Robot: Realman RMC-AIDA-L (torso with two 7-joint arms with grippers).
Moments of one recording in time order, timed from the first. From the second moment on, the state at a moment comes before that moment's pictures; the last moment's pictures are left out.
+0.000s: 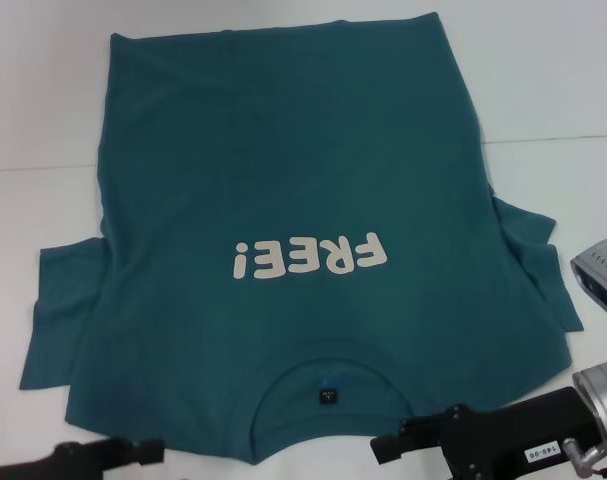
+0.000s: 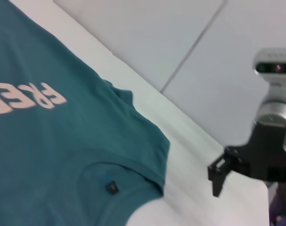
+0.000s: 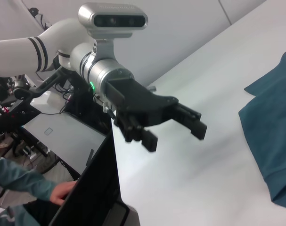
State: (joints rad) left arm -0.32 -2.15 0.55 0.82 2.22 1.85 -1.61; right arm 0.56 2.08 -0.79 -0.59 -2.20 -1.80 1.59
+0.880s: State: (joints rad) left arm -0.41 -2.11 0.39 0.82 2.20 1.81 -2.11; right arm 0.58 2.04 -0.64 -0.62 -2.19 -1.74 1.91
